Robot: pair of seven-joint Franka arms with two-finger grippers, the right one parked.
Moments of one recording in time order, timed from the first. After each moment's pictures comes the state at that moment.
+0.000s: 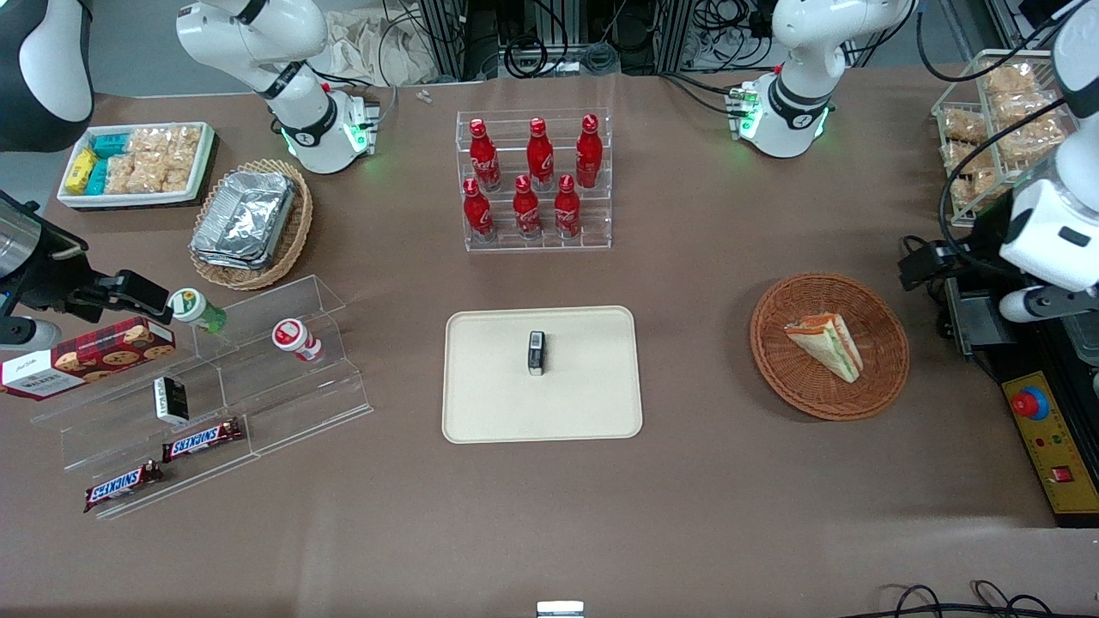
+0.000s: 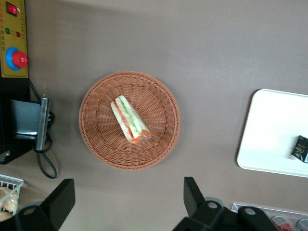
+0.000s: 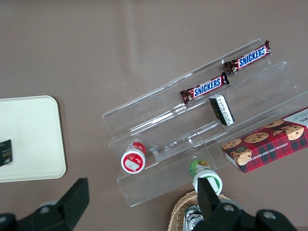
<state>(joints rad) 0.29 0.12 -0.45 -1.46 0.05 1.54 -0.33</state>
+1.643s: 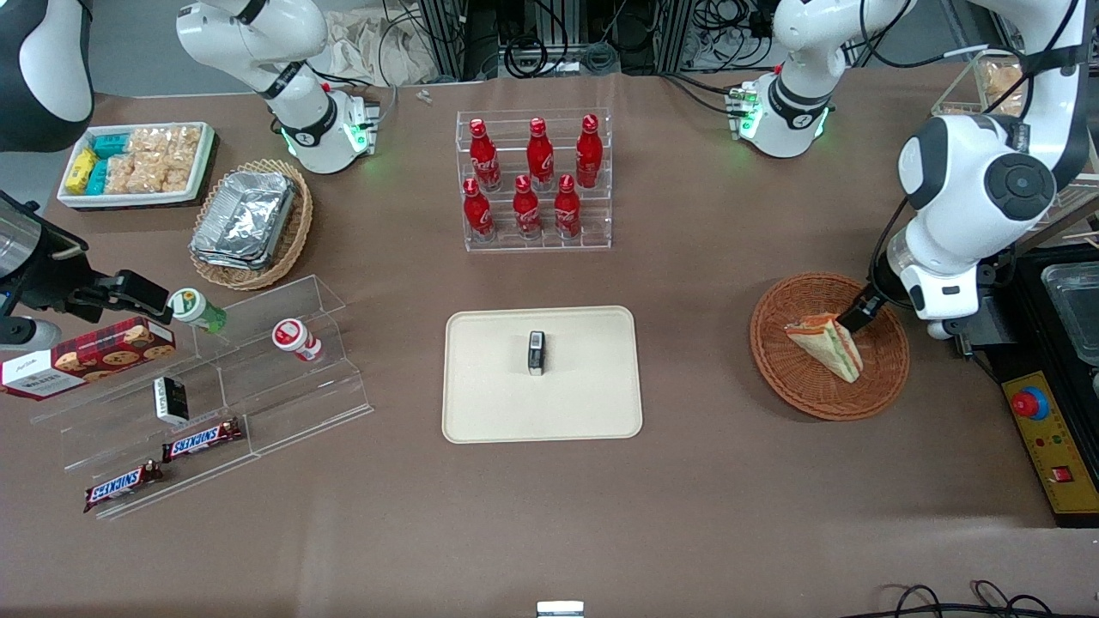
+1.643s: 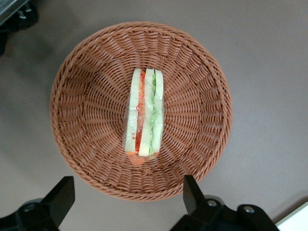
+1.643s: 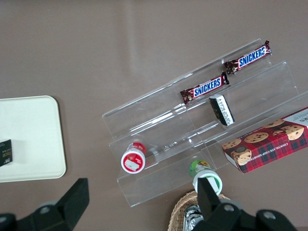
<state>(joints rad) 0.36 -0.01 -0.42 -2.25 0.00 2.25 -0.92</state>
